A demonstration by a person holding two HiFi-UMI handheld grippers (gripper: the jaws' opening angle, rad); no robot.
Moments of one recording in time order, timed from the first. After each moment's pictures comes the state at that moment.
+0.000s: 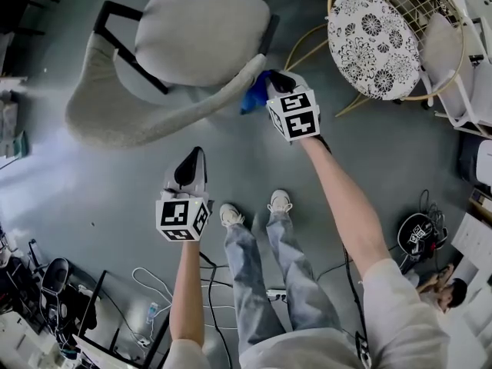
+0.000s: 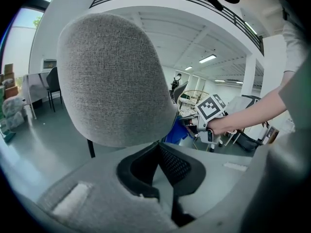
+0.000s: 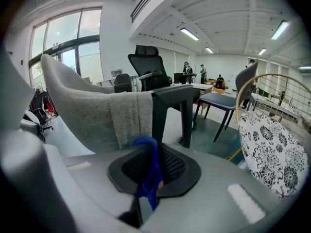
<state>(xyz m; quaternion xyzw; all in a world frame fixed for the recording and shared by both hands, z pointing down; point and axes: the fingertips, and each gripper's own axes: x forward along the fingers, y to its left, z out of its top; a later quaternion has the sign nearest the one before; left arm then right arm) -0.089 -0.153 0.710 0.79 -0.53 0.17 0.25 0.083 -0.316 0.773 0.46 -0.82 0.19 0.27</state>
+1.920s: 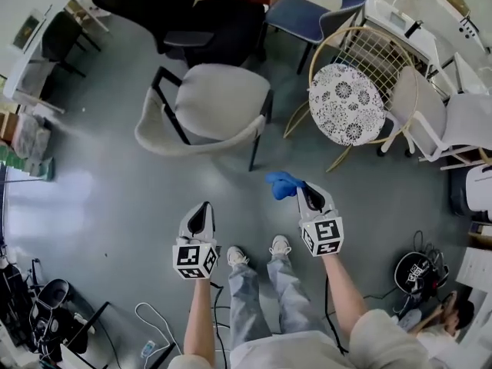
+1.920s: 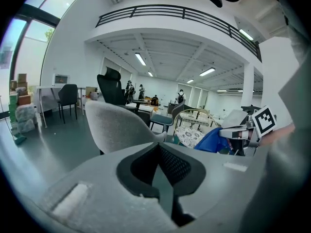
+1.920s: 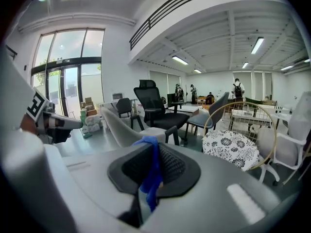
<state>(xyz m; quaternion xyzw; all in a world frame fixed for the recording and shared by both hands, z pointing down) -0.093 -0.064 0.561 0.79 -0.57 0.11 0.21 0.166 -0.101 0.569 0.52 -0.83 0.14 0.17</state>
